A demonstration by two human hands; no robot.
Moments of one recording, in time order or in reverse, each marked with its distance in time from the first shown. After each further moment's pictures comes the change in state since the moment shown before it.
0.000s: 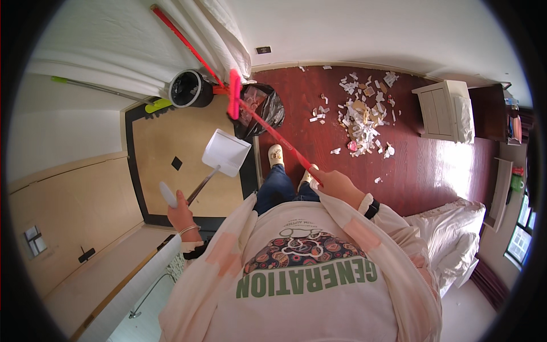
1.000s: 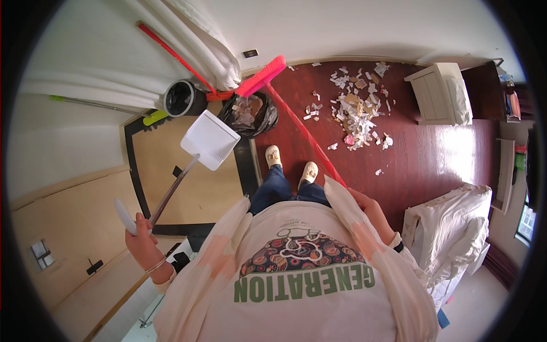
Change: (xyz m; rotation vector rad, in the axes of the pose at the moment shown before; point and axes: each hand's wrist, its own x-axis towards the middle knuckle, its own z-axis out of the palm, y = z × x) left_hand -0.066 0.104 -0.098 -0.075 -0.010 0.316; right_hand -0.147 0.028 0.019 1.225 0.285 0.199
